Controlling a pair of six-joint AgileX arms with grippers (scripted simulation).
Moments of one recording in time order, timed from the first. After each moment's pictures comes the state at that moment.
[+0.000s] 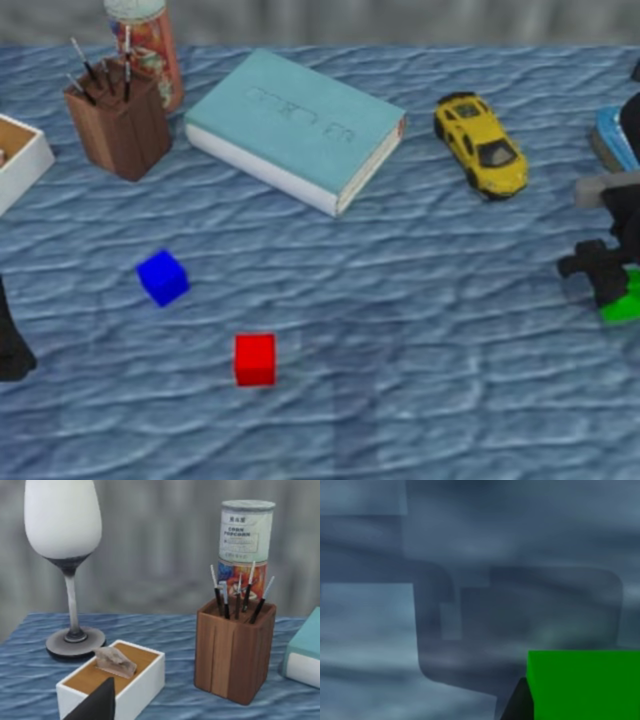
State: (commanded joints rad) left arm 0.02 0.00 0.00 0.00 0.00 0.00; right arm 0.09 2.05 1.21 -0.73 0.00 -0.10
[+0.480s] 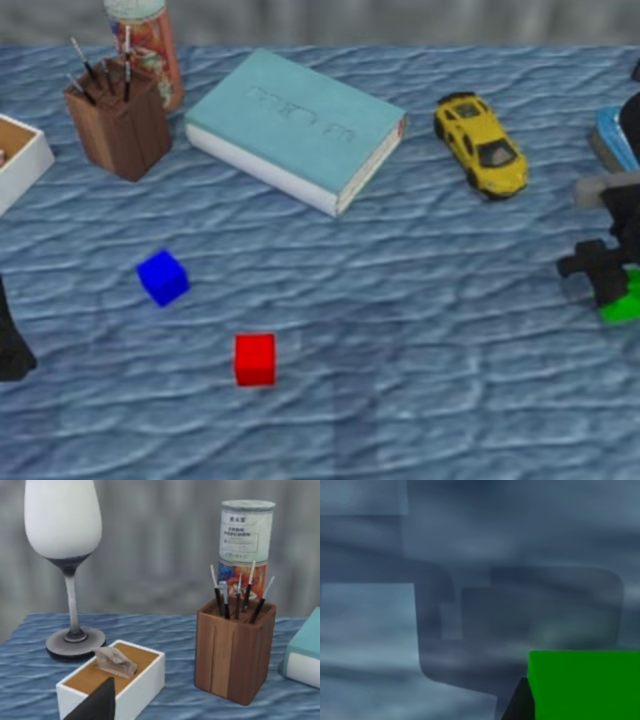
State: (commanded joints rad) left arm 0.02 0.00 0.00 0.00 0.00 0.00; right arm 0.09 2.05 1.21 -0.73 0.00 -0.10
